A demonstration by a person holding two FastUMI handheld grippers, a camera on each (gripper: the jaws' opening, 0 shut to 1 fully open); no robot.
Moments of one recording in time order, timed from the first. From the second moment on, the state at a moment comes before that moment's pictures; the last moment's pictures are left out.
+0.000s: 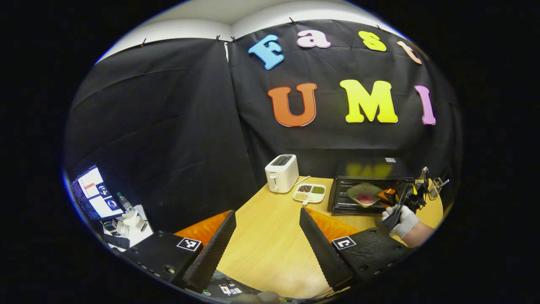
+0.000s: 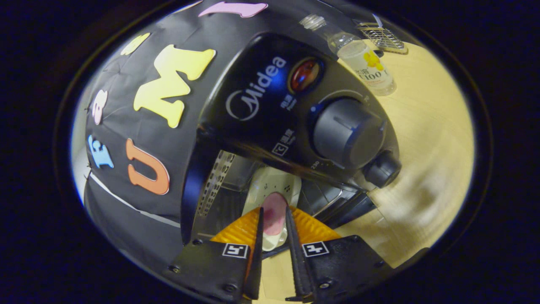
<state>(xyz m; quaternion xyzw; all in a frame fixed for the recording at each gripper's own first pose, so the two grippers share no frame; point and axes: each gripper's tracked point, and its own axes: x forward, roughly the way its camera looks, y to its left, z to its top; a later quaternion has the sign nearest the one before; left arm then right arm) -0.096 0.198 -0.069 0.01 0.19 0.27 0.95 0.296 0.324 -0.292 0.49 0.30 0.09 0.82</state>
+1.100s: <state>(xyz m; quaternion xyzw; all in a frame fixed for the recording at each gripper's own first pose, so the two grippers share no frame) -0.050 0.062 -0.077 -0.01 0.12 0.03 0.99 0.058 0.126 -0.096 0.04 0.09 0.13 0.99</state>
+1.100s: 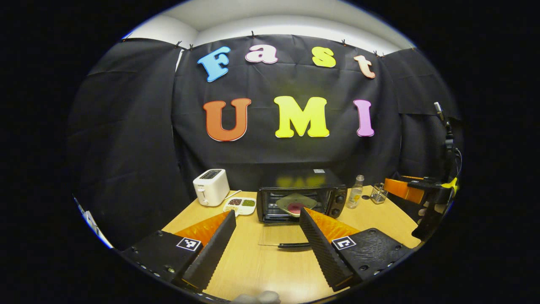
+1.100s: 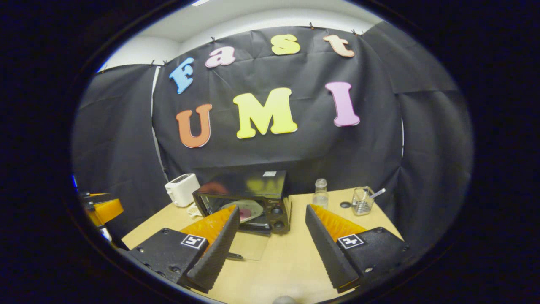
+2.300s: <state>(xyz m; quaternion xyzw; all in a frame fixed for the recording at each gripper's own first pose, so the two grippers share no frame) 0.009 -0.029 -0.320 -0.04 0.32 -0.04 0.95 -0.010 -0.027 -0.081 -0.03 0.12 -0.01 0.99</state>
